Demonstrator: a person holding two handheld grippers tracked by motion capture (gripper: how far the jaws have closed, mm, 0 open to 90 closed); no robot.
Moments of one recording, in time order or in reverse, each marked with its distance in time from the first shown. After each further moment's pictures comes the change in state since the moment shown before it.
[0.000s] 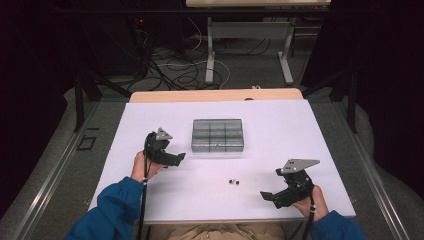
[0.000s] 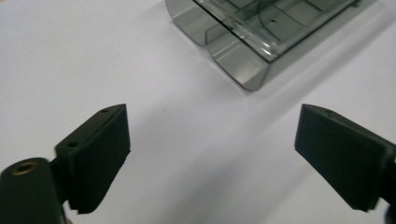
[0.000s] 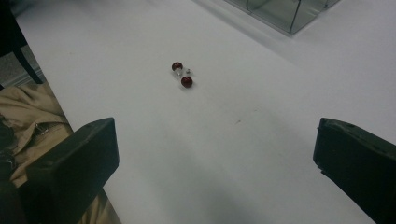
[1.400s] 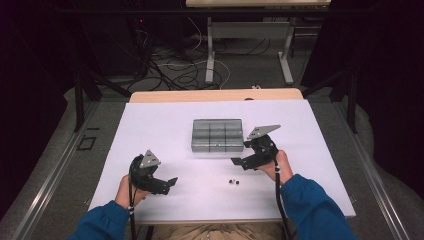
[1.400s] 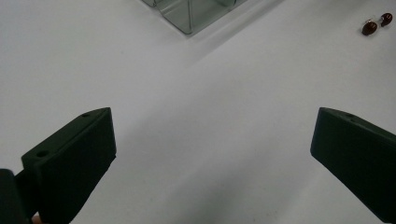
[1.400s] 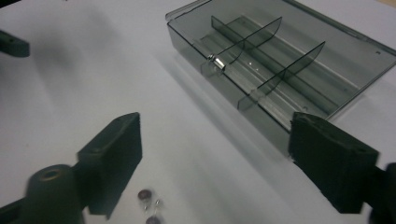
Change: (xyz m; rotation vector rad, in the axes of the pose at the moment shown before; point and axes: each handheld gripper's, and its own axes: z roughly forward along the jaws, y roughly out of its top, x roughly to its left) left arm -0.033 -0.050 -0.049 -0.048 -0.035 0.028; right arm -0.023 0.096 0.078 -0.024 0.018 -0.046
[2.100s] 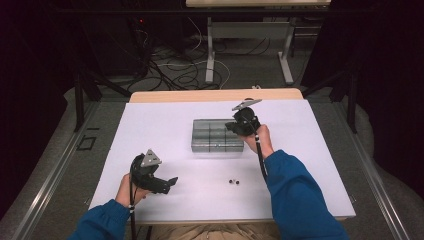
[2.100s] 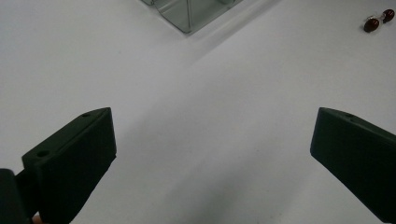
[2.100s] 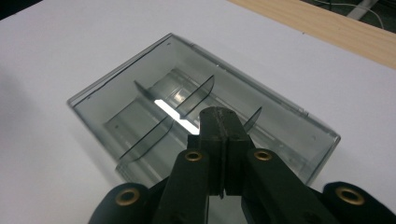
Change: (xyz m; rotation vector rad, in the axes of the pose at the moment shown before) left arm 0.003 0.002 0.005 0.010 -0.007 0.008; right arm -0.044 0.062 0.058 -0.007 -0.153 0.112
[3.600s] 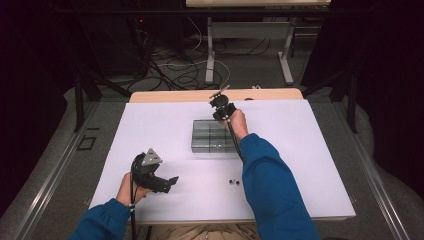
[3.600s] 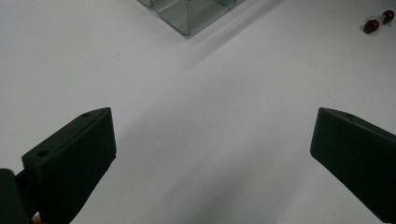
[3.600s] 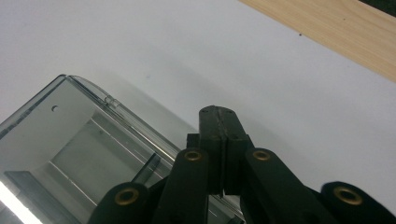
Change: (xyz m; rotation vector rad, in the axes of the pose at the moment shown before) left arm 0.002 0.002 0.003 0.008 -0.011 0.002; right arm -0.014 0.048 0.108 0.179 -0.137 0.028
